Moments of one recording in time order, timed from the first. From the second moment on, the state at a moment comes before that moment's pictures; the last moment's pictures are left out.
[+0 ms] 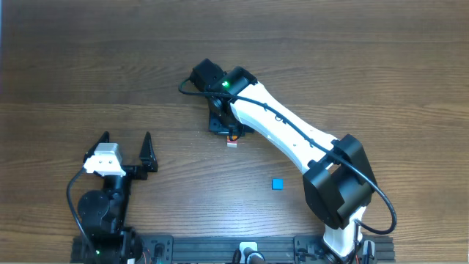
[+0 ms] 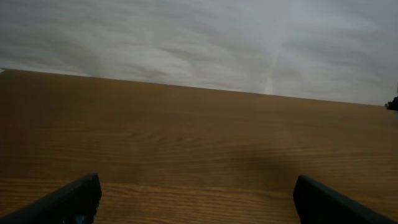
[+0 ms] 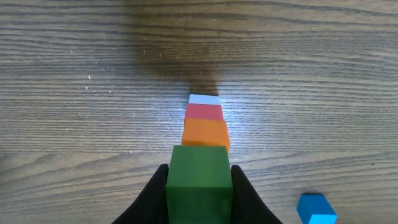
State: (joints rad) left arm 0.02 0.01 0.01 -0.07 0.07 -0.12; right arm 0.72 1.97 1.64 -1.18 0.02 0.76
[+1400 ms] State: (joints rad) left arm 0.02 0.01 0.01 -0.07 0.07 -0.12; right arm 0.72 1.97 1.63 -1.17 0.02 0.76
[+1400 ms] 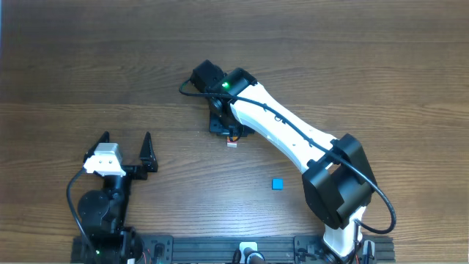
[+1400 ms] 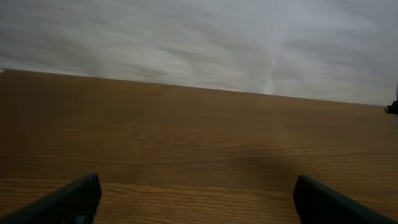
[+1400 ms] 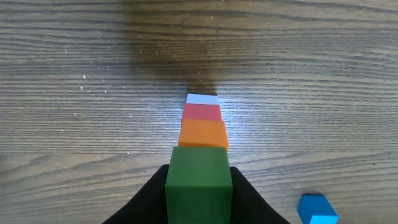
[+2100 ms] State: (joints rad) left arm 0.02 0.01 0.01 -0.07 0.07 -0.12; right arm 0.72 1.97 1.62 -1.15 0.02 0.76
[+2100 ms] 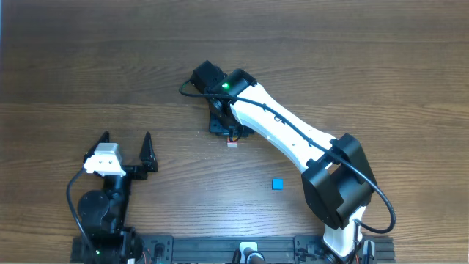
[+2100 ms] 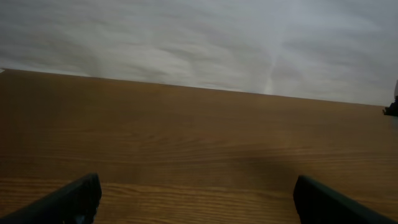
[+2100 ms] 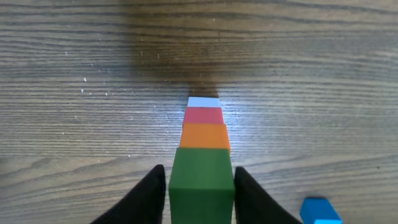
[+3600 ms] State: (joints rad) left arm 0.02 0.01 0.01 -0.07 0.07 -0.12; right arm 0.71 1.32 0.71 -0.88 0.02 0.73
